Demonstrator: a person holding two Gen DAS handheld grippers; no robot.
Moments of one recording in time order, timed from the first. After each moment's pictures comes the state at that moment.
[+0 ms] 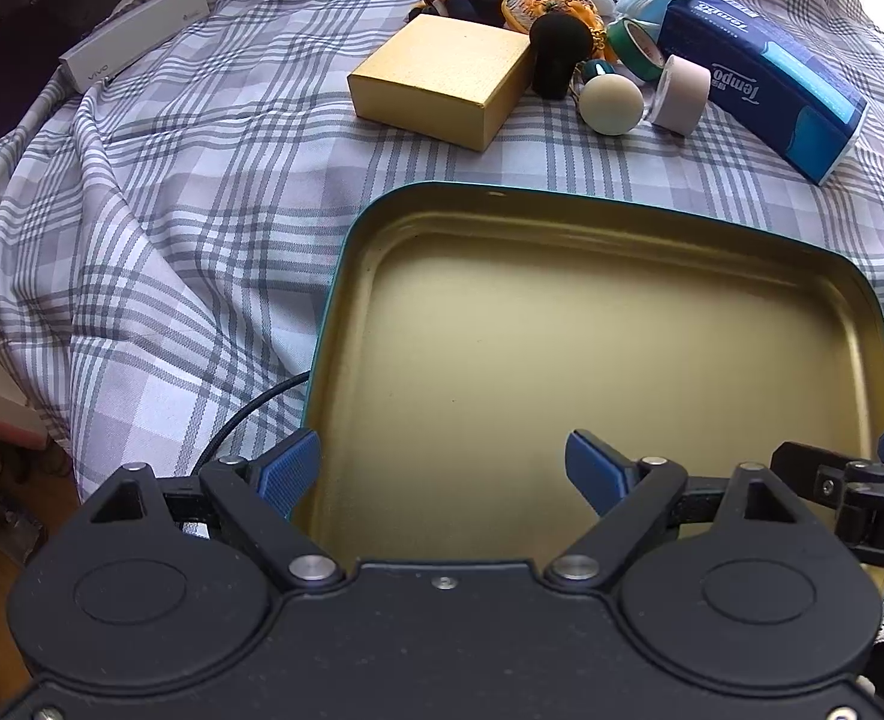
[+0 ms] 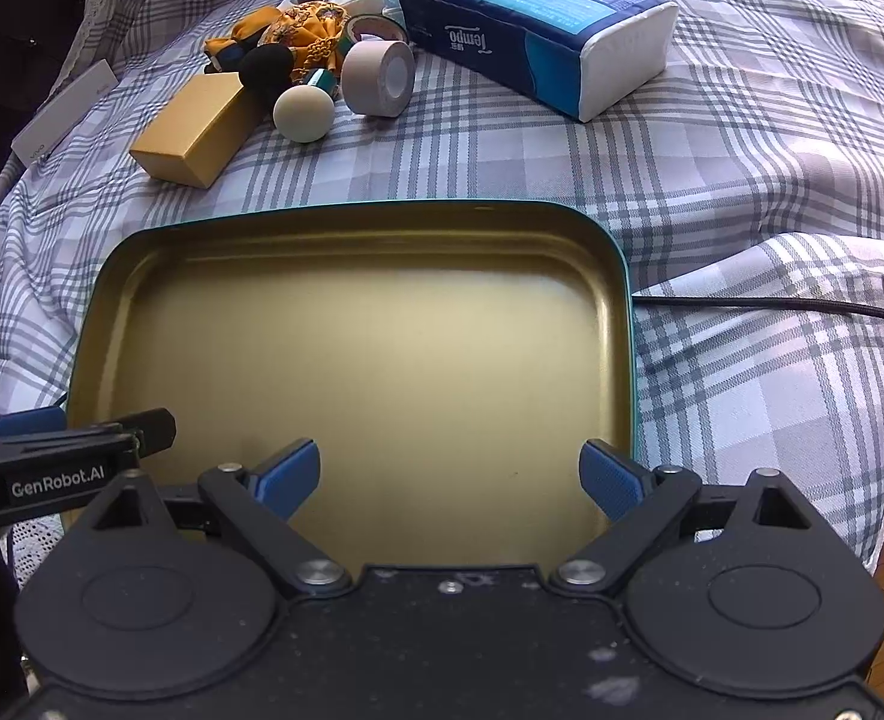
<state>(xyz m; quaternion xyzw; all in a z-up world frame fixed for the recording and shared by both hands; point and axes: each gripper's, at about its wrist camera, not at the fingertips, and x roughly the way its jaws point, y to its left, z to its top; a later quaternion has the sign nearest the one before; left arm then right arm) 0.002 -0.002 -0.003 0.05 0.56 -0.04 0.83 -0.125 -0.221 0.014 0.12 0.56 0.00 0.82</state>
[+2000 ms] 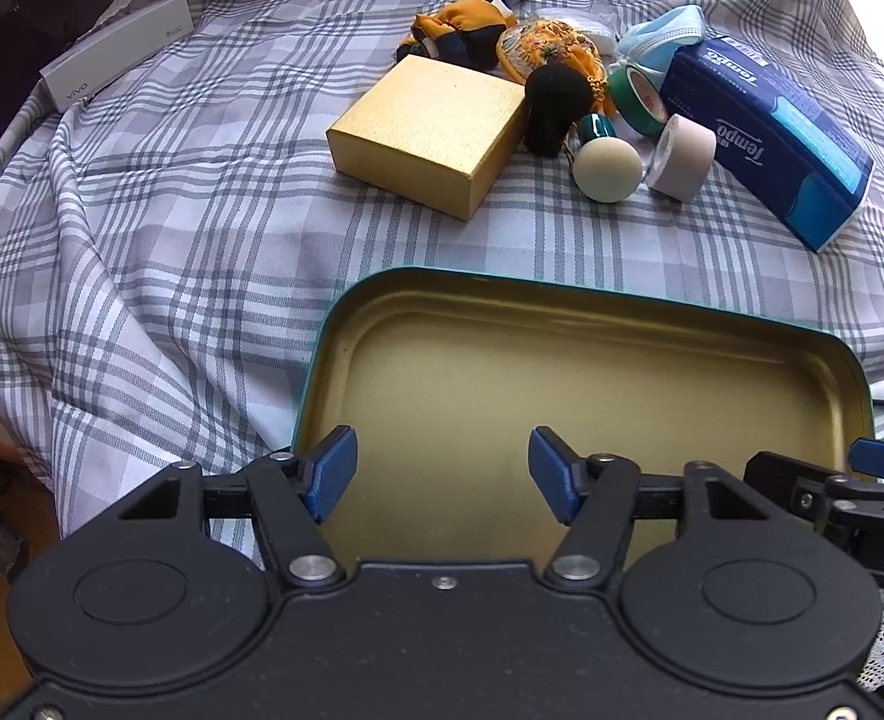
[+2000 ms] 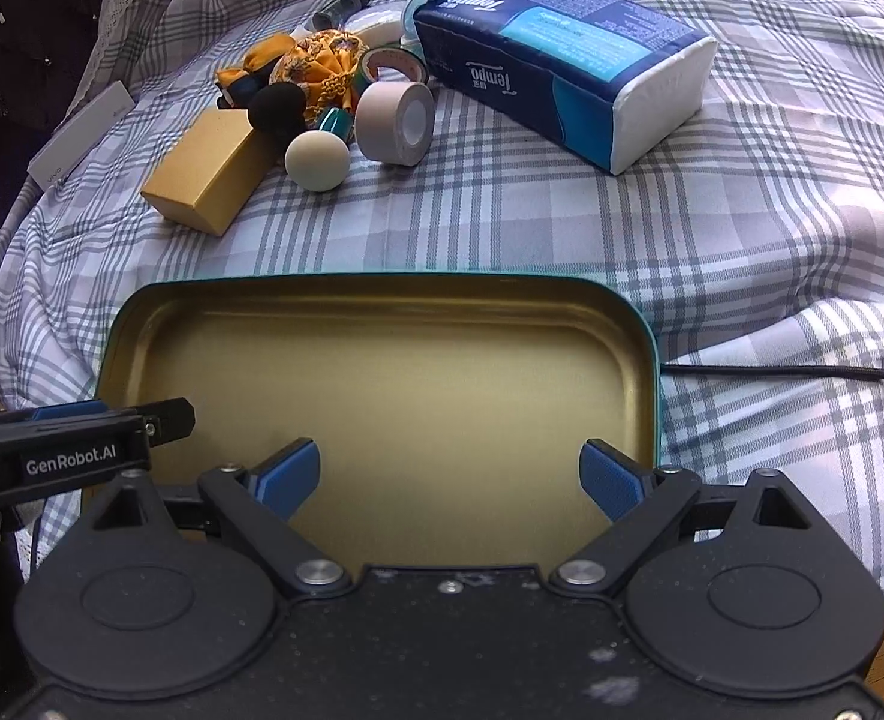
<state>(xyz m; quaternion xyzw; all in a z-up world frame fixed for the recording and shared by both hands) 0.040 -0.006 0.006 0.03 0.55 -0.05 0.83 -0.087 -0.232 0.018 0.13 0.55 0.03 0.82</state>
